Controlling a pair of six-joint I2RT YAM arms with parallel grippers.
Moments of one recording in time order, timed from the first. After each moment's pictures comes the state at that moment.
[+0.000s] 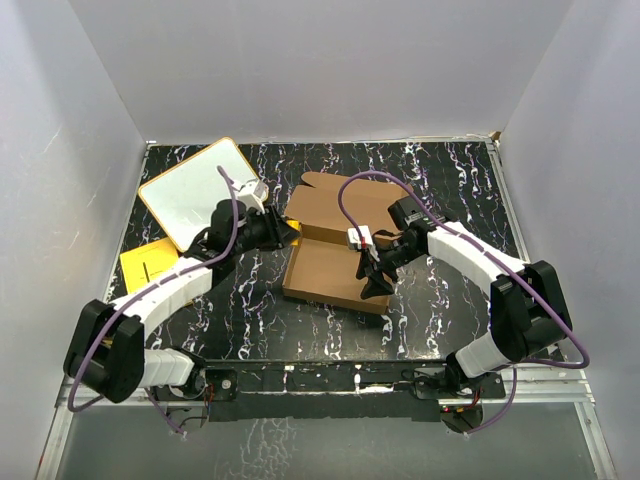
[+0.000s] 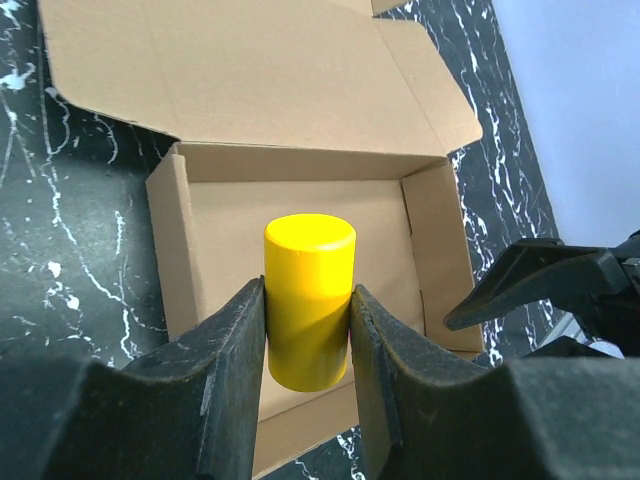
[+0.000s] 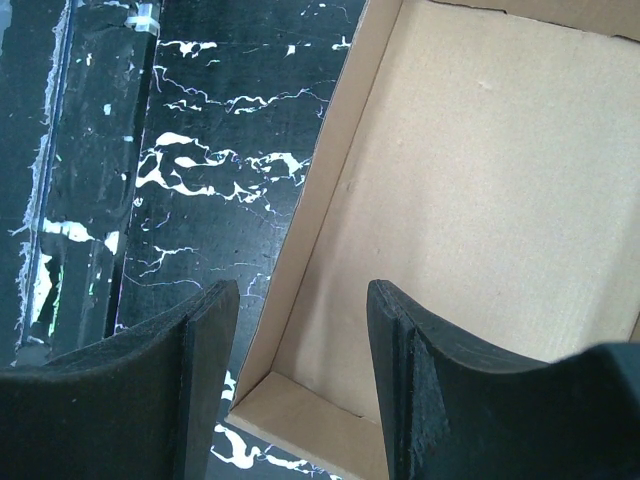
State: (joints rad) left arm -0.45 1.27 0.72 0.14 0.29 -0.59; right arm 0.38 1.49 0.99 -0.81 -0.97 -1.08
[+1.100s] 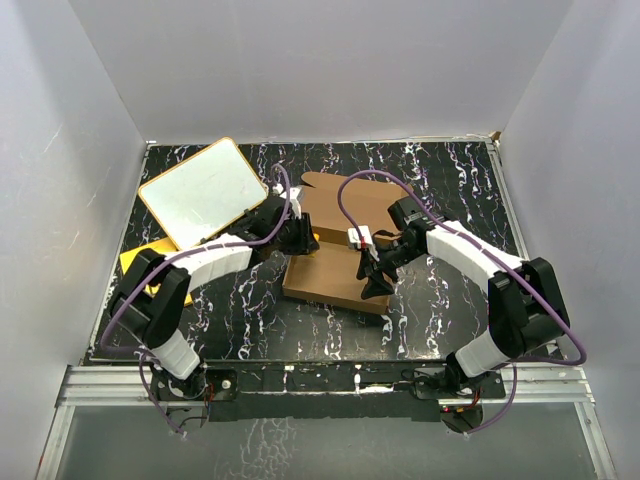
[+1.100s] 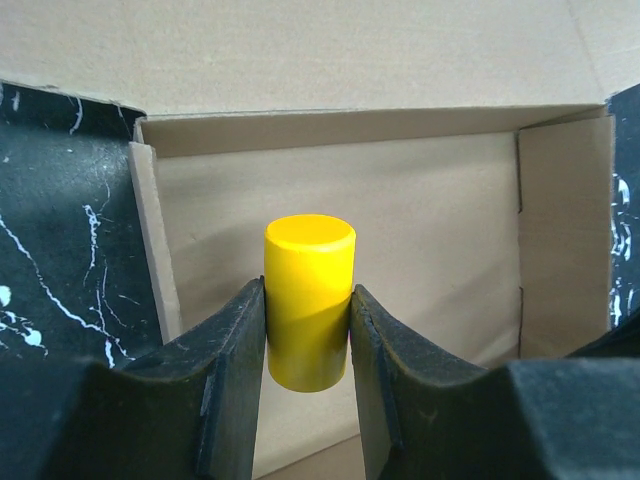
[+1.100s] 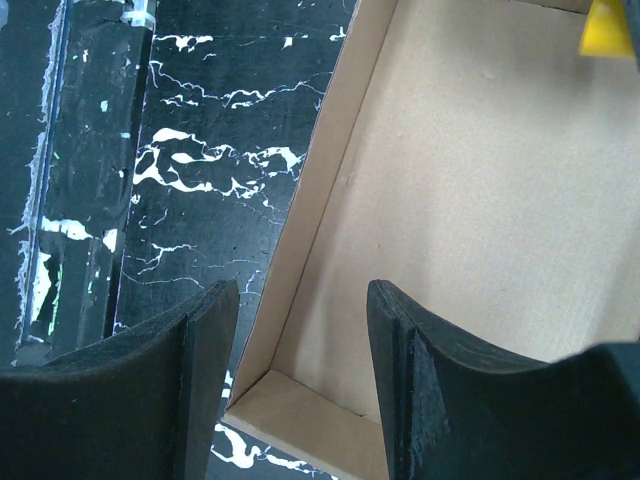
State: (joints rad) left arm -0.60 1.62 0.94 -0.01 0.14 -0.49; right arm 0.38 1.51 0.99 -0.81 -0.96 -1.08
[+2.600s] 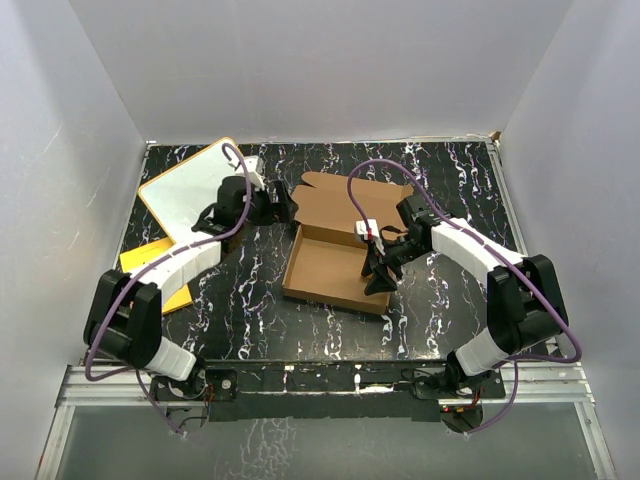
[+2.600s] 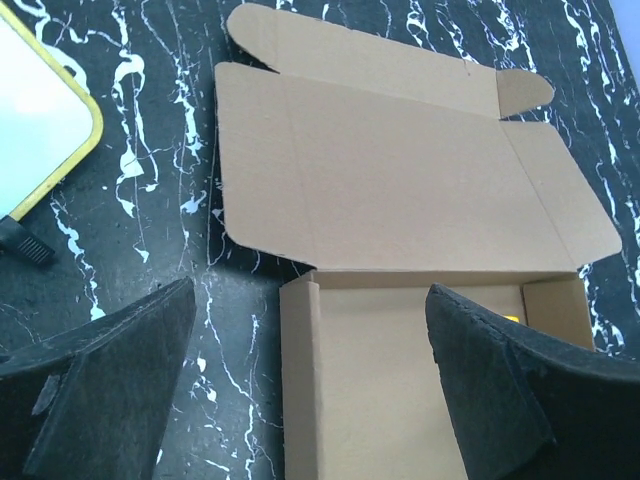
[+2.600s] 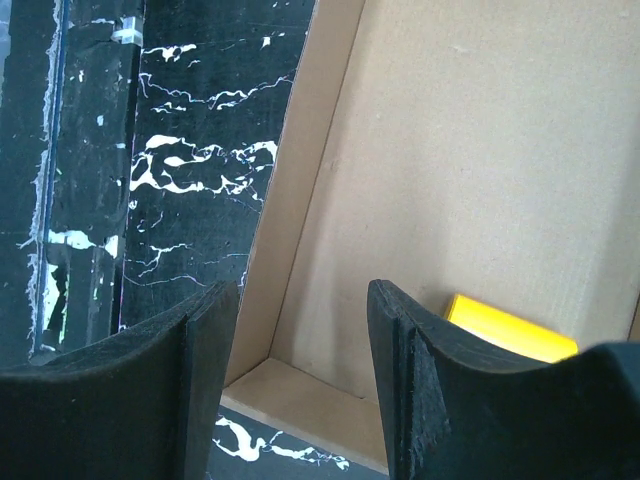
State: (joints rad) left arm -0.44 1.45 0.92 0.09 0.03 -0.39; right arm 0.31 1.53 0.99 -0.81 -1.00 -1.05
